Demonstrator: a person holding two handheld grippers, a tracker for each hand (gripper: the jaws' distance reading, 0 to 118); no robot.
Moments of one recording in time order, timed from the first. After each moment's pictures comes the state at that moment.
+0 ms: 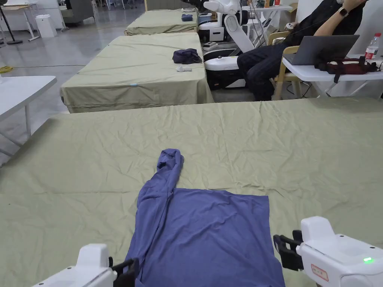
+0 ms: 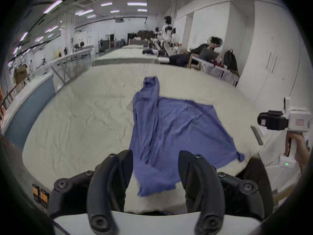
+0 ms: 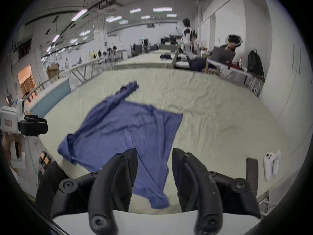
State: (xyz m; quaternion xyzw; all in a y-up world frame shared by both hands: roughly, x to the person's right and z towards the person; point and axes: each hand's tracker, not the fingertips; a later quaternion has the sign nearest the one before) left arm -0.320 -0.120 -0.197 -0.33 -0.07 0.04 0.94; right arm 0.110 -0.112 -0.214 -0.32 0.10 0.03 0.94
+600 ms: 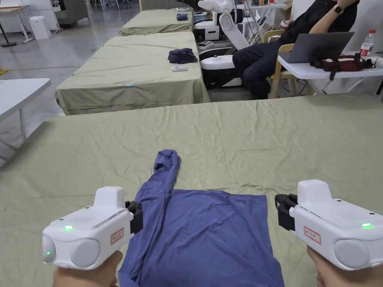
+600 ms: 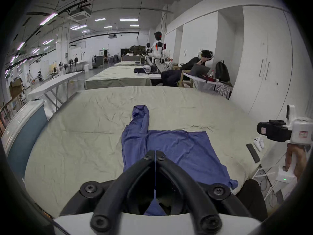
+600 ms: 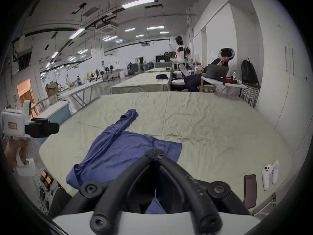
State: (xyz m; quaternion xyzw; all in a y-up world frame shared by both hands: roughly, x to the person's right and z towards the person) left arm -0.287 -0.060 -0.271 -0.28 -0.09 0.01 0.95; right arm 0.102 -0.068 -0.241 -0.26 0.09 0.00 0.96
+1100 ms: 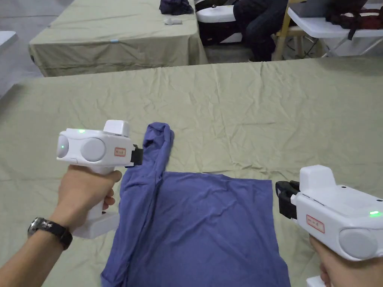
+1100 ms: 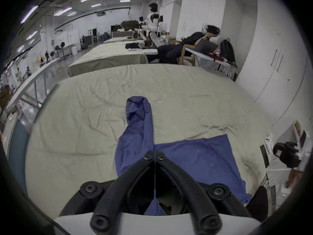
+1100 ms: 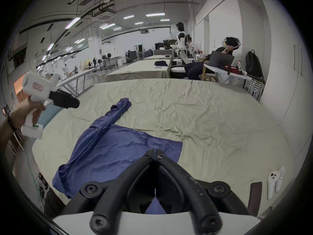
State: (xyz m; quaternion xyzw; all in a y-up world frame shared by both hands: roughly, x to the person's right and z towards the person) left arm -0.280 -0.089 -0.523 -0.41 -0.13 -0.01 0.90; right arm 0.104 -0.104 -0.346 -0.32 0.08 0.01 0.94
